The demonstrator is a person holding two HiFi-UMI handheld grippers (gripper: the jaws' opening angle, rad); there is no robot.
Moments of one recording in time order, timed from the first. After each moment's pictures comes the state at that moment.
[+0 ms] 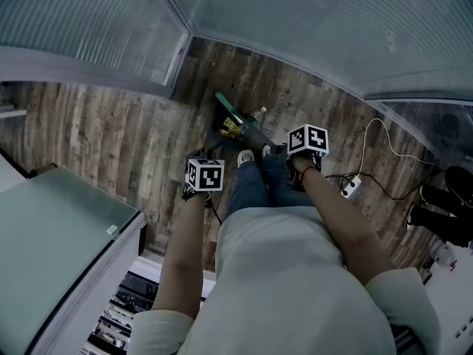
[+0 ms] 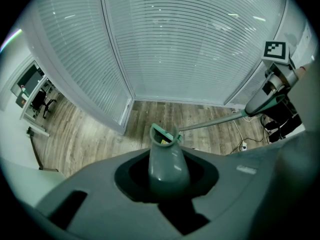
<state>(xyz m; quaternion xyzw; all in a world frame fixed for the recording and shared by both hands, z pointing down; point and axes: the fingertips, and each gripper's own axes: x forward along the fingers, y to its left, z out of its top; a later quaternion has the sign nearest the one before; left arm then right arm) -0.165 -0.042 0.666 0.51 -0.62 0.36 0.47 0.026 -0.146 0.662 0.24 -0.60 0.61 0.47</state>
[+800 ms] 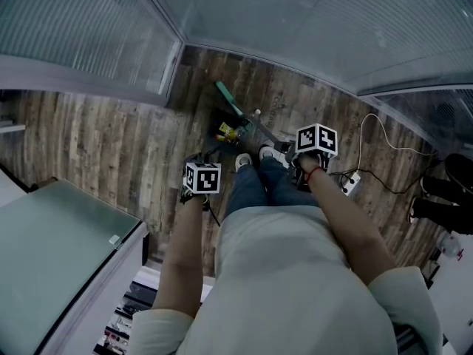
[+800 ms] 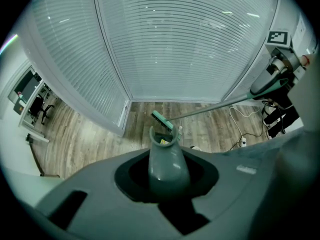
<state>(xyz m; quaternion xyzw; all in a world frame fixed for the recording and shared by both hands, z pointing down) -0.158 -0.037 0.668 0.53 -0.61 0.38 0.46 0.044 -0.164 0.631 0.27 -0.61 0.63 0.40</state>
